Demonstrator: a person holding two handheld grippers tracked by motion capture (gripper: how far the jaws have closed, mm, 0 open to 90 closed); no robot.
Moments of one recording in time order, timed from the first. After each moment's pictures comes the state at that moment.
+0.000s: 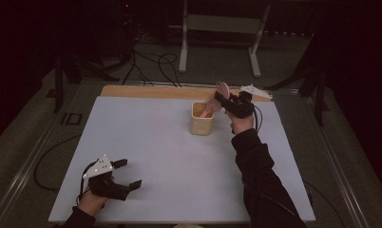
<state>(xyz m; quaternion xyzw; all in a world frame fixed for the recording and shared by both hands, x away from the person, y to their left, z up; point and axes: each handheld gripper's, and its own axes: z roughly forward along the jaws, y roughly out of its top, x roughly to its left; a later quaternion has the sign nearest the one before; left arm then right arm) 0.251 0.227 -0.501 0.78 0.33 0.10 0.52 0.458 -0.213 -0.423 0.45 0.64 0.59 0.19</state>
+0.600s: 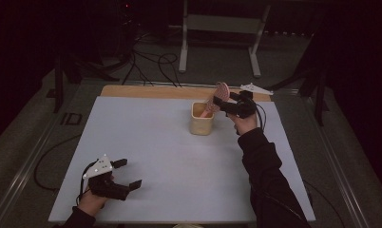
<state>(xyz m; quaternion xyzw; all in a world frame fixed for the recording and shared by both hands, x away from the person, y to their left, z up) 0.250 0.227 -0.500 0.78 0.33 0.10 0.52 0.456 -0.216 -0.416 0.45 0.68 0.55 0.18</state>
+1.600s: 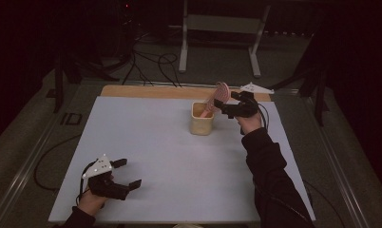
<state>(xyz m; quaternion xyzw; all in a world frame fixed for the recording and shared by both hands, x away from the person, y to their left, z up) 0.251 0.228 -0.500 0.78 0.33 0.10 0.52 0.452 -0.222 -0.410 0.40 0.71 0.54 0.19</state>
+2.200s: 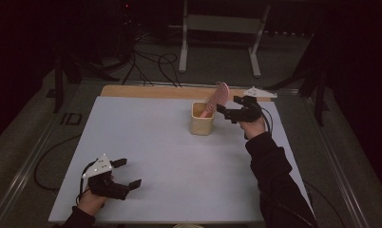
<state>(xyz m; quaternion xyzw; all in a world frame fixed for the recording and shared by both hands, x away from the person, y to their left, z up) 0.251 0.228 -0.499 0.78 0.33 0.10 0.53 0.436 -0.230 -0.412 0.40 0.73 0.52 0.19</state>
